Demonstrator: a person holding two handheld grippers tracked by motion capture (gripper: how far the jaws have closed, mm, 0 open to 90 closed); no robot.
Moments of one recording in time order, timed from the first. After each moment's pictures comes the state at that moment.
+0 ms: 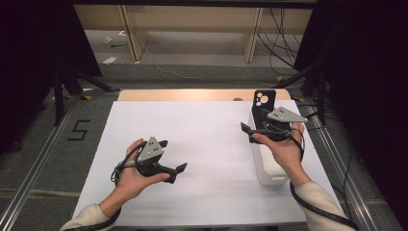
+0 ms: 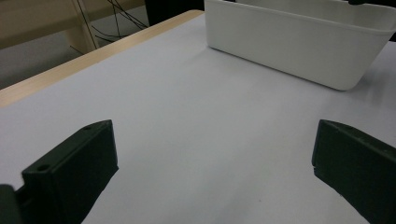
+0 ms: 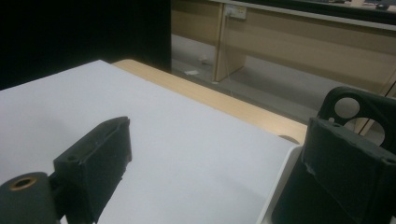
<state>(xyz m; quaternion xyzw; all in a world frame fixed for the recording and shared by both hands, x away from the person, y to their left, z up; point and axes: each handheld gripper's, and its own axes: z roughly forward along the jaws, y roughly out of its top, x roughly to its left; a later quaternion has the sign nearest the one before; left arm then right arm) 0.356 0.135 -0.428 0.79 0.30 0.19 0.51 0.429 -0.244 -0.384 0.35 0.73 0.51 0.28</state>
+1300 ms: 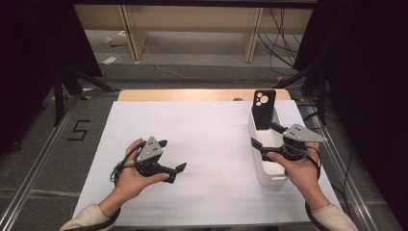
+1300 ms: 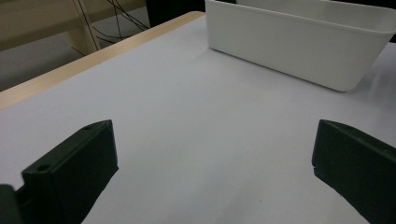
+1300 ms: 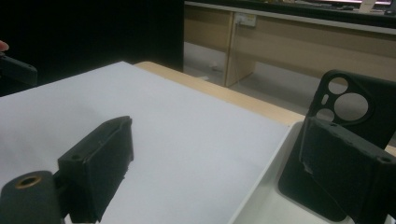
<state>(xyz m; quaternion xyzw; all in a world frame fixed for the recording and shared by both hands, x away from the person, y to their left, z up) 0.356 0.136 -0.427 0.79 0.30 0.19 0.51 0.377 -0.271 -0.387 0.33 0.73 0.53 0.27</state>
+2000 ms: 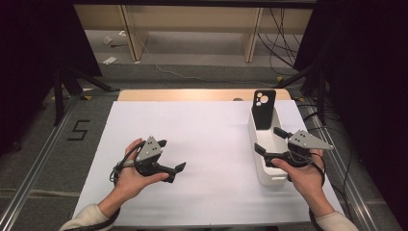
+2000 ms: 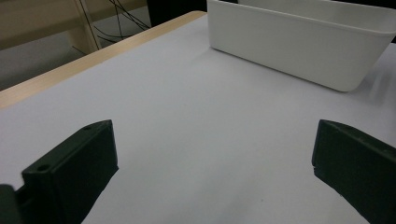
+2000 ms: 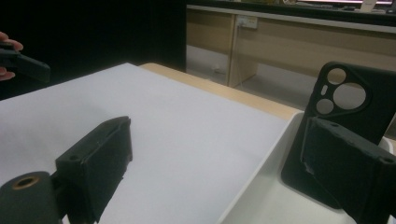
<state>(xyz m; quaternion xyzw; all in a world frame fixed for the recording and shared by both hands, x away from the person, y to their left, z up) 0.356 0.137 -0.428 0.79 0.30 0.19 0.51 0.364 -0.280 -0.394 0.33 0.72 0.55 0.26</state>
